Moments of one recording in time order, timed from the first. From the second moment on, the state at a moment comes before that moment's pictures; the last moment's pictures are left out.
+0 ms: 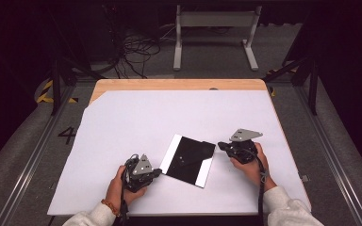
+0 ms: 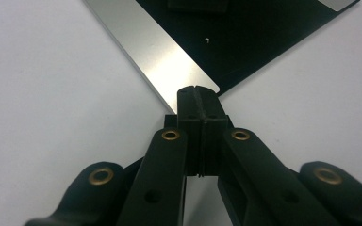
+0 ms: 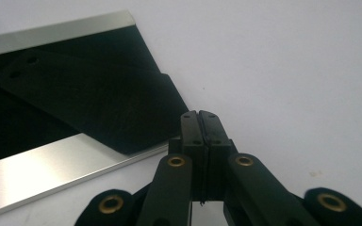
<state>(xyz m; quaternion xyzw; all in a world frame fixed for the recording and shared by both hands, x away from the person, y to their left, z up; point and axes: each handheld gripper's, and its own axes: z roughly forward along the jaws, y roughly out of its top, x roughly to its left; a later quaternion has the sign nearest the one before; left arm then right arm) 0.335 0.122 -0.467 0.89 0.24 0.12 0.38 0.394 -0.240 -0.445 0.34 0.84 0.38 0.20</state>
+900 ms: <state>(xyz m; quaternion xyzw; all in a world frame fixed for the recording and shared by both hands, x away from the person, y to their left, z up) 0.361 0.120 -0.467 0.88 0.25 0.11 0.38 0.413 -0.245 -0.456 0.37 0.83 0.37 0.19</state>
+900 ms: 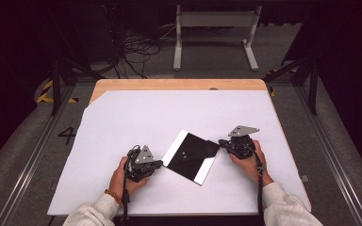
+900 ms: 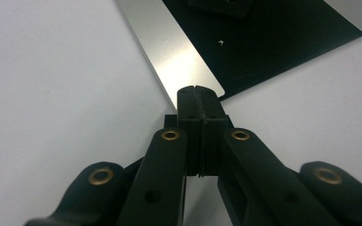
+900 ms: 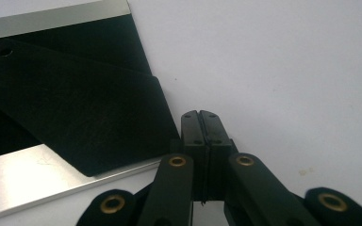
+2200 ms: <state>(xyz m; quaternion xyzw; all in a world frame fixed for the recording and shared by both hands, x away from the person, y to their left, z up) 0.390 0.122 -0.464 0.89 0.25 0.13 0.36 0.382 -0.253 -0.452 0.29 0.88 0.36 0.12</state>
